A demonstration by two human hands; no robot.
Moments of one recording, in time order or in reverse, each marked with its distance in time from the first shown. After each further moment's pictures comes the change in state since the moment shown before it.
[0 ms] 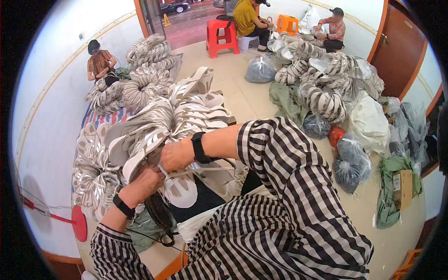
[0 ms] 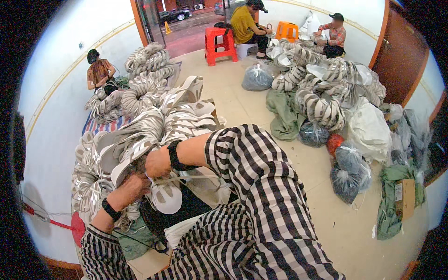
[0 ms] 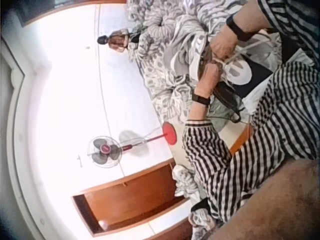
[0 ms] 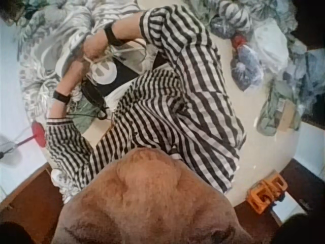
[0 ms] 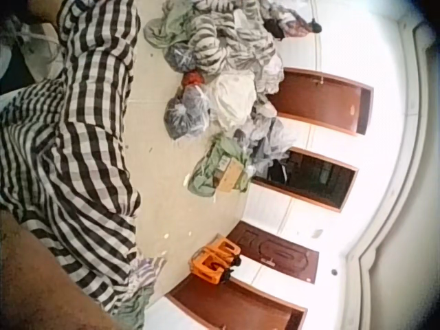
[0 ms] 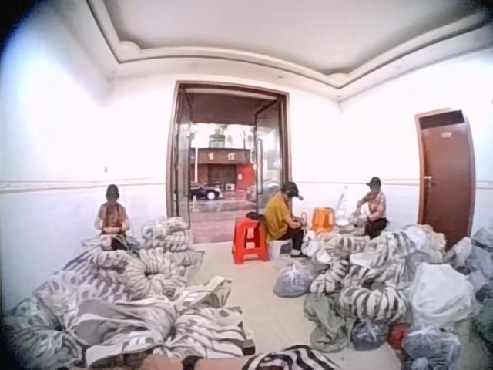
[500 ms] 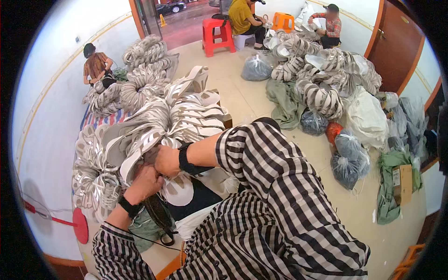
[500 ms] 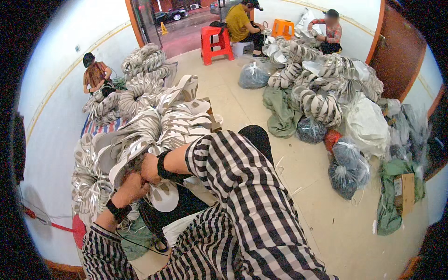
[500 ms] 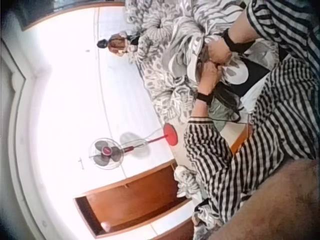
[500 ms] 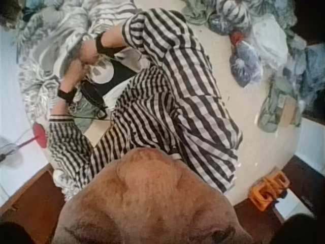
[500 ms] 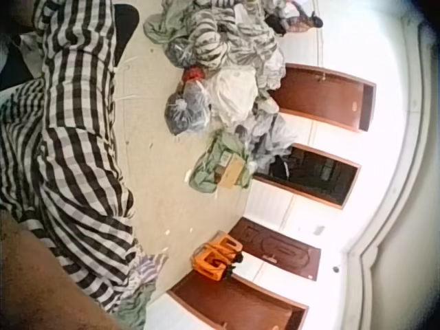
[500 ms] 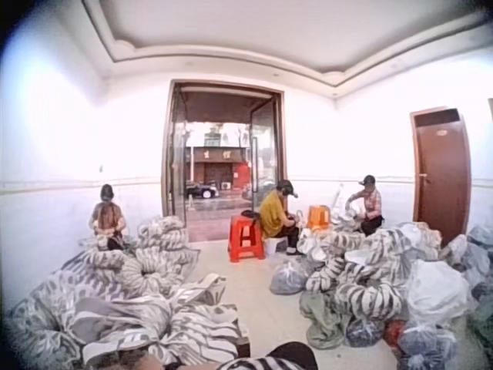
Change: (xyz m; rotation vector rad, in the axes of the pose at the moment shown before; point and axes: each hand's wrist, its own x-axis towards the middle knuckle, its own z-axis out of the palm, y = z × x) left_hand 0.006 0.007 0.018 -0.216 0.128 -0.412; right_hand 0.025 -0.027 0.010 0.040 -0.142 0.399
